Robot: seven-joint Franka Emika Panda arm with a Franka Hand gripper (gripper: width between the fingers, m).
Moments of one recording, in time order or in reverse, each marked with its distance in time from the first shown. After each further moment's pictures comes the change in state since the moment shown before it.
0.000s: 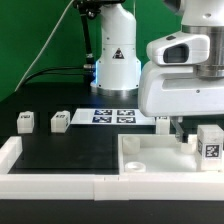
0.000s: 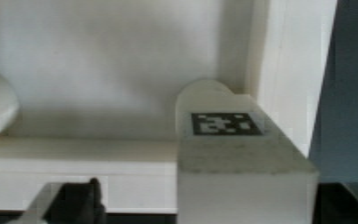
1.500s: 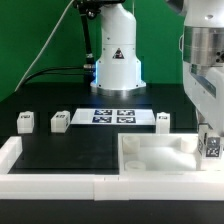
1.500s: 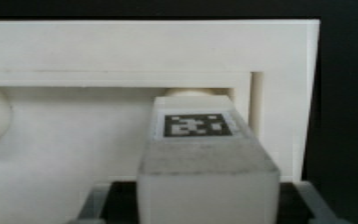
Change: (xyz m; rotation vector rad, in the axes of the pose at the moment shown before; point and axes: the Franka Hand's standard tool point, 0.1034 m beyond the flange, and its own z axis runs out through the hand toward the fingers) arm -0.006 -0.006 0.002 -0.001 -0.003 1.618
